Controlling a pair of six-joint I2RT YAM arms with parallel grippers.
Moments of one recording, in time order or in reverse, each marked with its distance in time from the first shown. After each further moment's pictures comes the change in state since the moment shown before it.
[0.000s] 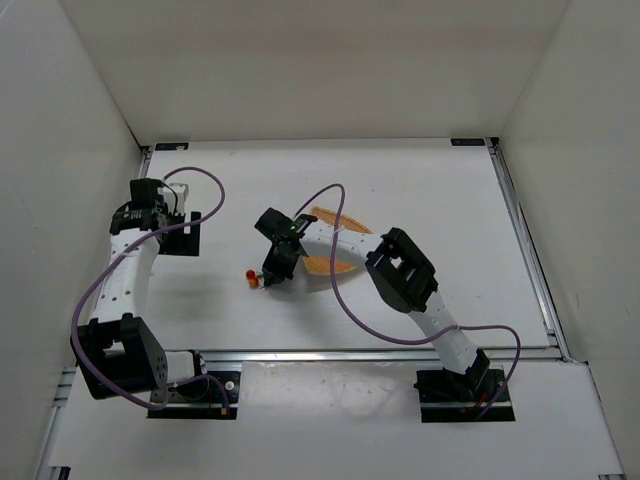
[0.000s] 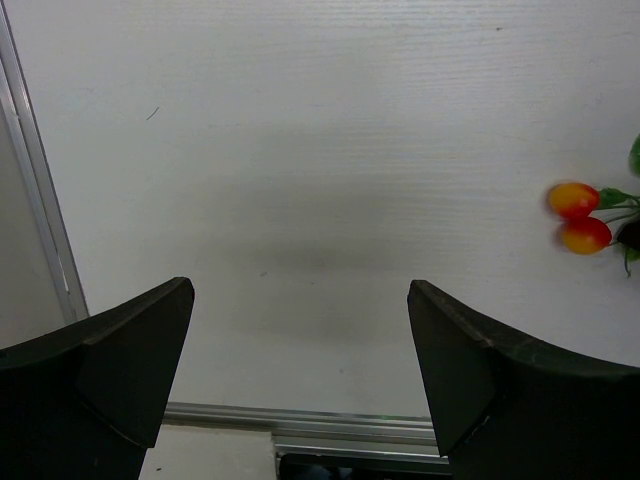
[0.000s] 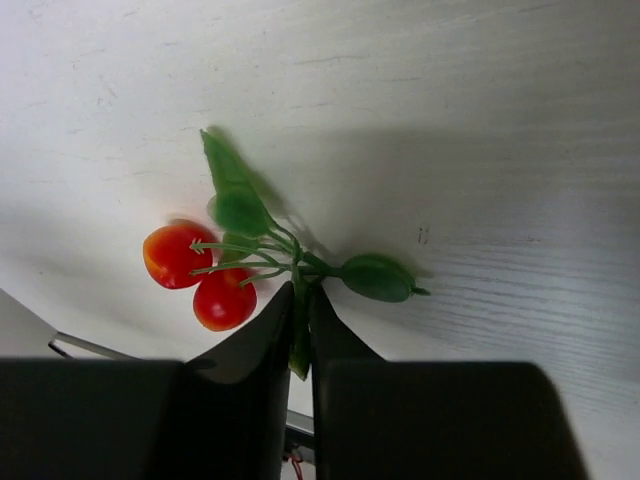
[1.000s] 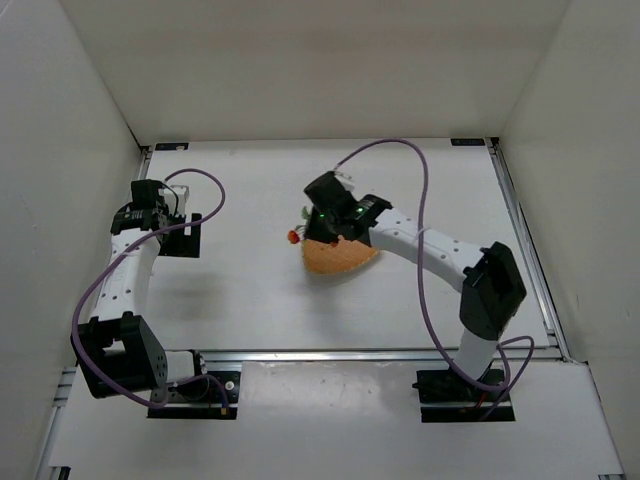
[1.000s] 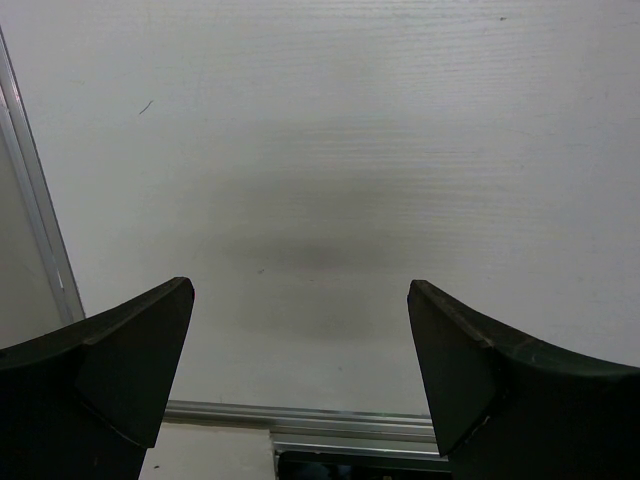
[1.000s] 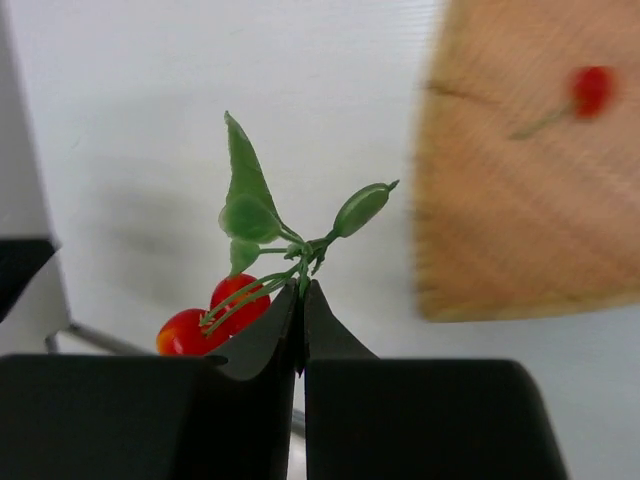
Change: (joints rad) left arm 0.000 0.007 -0.011 0.000 0.000 -0.001; right arm -0.061 -0.528 -0.272 0.104 0.295 -0.336
